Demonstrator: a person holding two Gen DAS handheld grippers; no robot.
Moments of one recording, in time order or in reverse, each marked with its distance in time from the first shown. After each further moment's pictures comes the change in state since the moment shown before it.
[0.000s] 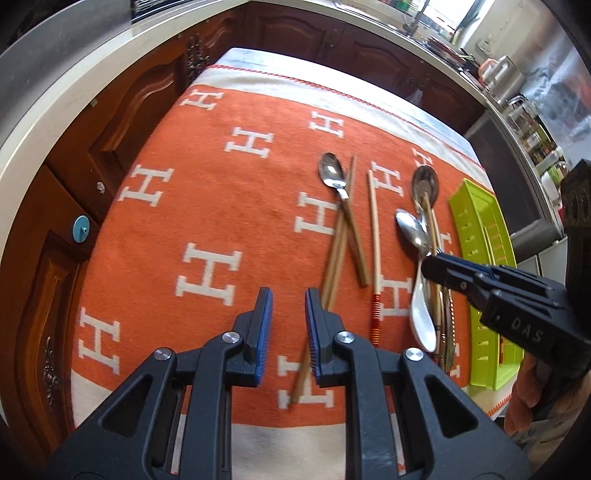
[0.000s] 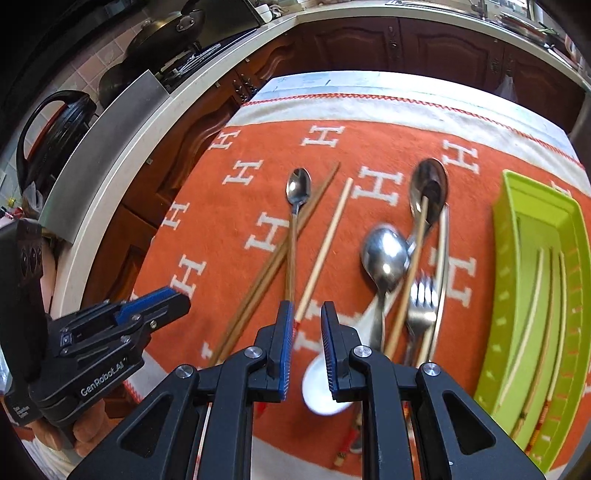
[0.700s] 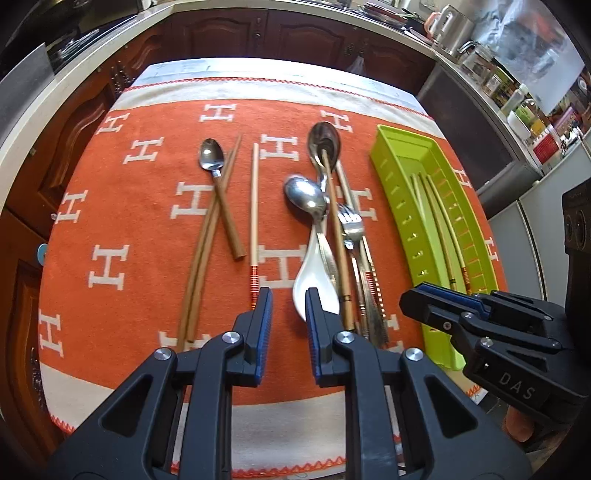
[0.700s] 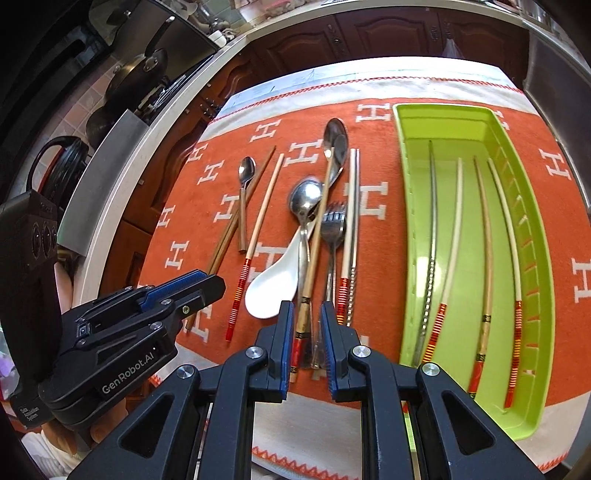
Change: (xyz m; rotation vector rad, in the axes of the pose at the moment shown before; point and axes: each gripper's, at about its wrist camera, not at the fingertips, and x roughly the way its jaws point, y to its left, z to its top) left arm -0.002 -0.123 -0.033 0.199 0.026 -0.025; right arm -0.069 -0.075 -0.091 0.171 -0.034 0.024
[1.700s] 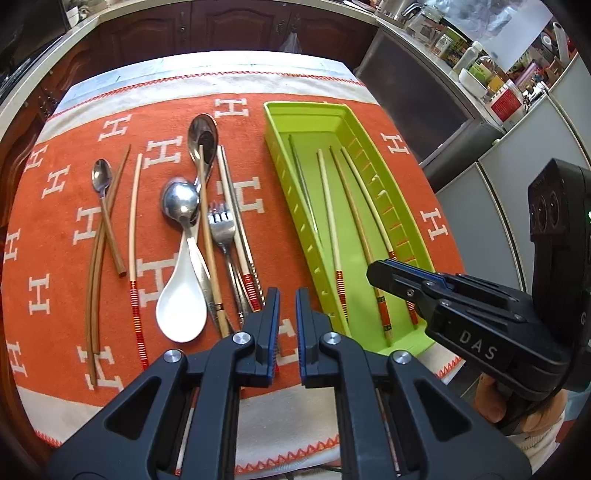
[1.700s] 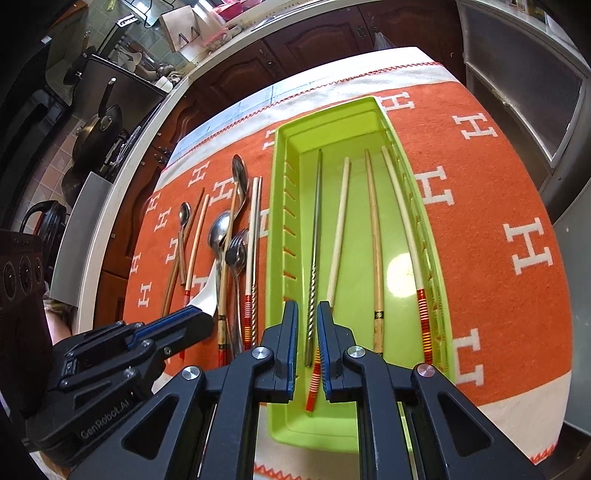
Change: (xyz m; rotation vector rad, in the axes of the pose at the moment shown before) left arm 0.014 -0.103 0.008 0.147 0.082 -0.122; right arm -0.038 -0.106 -0.020 0.215 -0.103 -0.018
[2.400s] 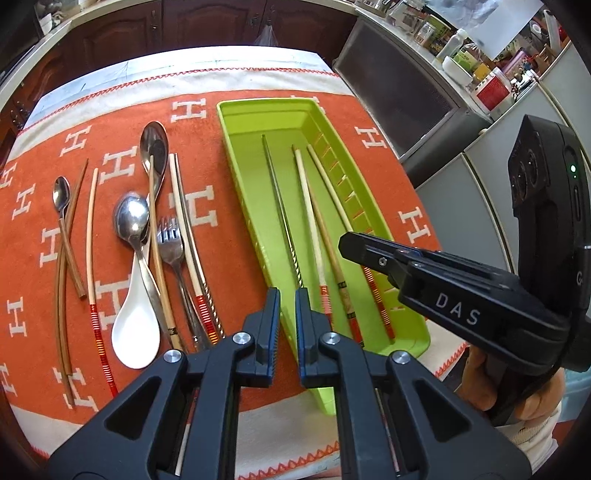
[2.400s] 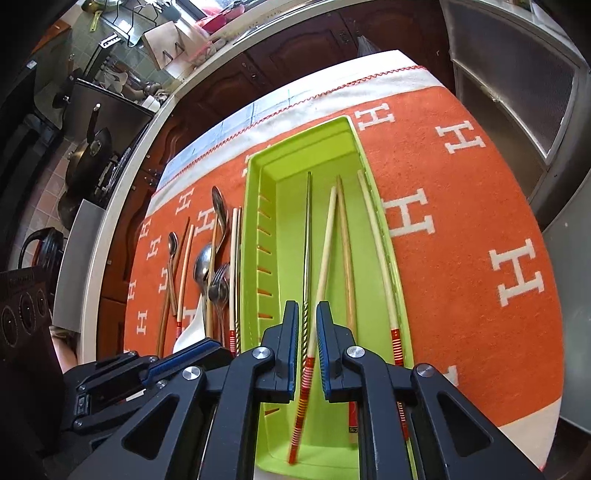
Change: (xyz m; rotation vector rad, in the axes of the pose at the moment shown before) left arm 0.030 -0.032 0.021 0.050 0.036 -0.055; right arm 0.000 -0.038 0.034 0.072 -0.028 -0.003
